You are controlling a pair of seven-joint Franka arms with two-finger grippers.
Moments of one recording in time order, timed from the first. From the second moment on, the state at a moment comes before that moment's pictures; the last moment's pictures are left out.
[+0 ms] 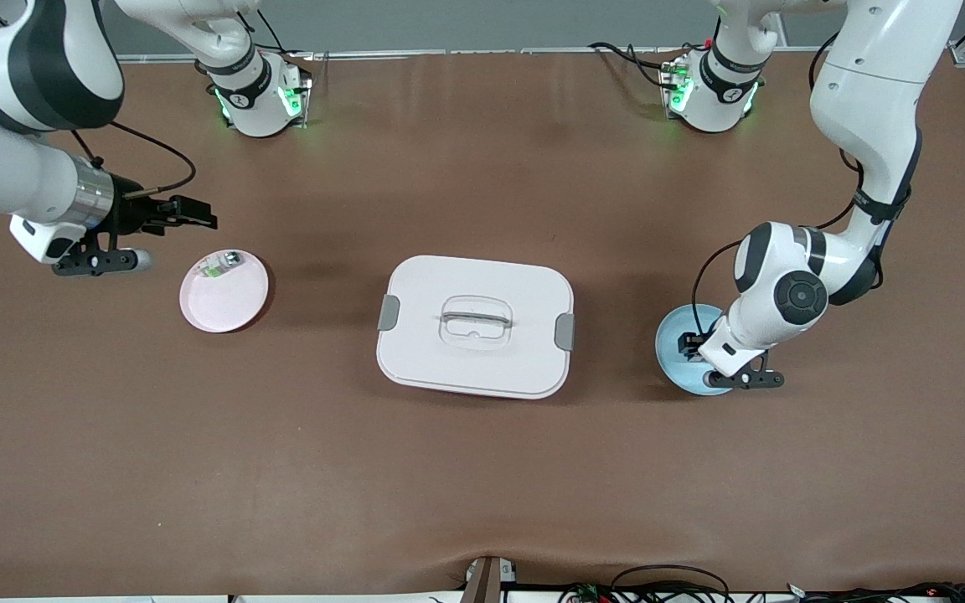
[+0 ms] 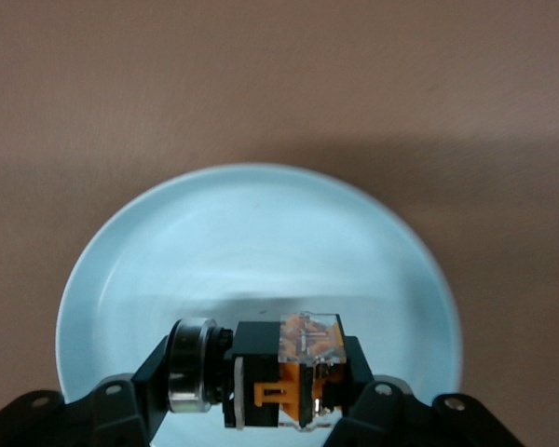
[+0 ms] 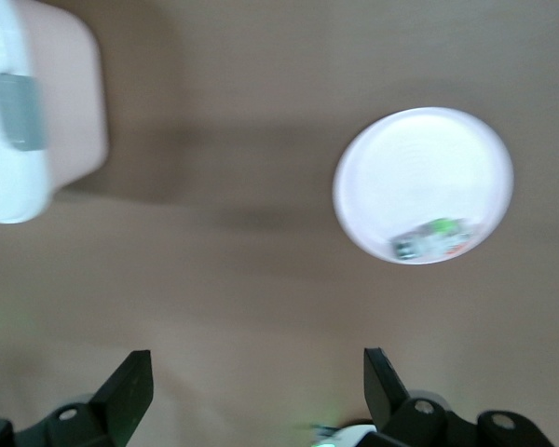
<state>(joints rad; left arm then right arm) -0.04 0.52 -0.16 -1.94 0.11 2.44 -0.24 0.07 -0.06 -0.01 -1.97 0.27 1.66 0.00</state>
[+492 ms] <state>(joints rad) -0.04 0.40 -0.27 -1.75 -0.08 2.14 -0.33 0.12 -0.29 0.00 -2.16 0.53 1.81 0.08</state>
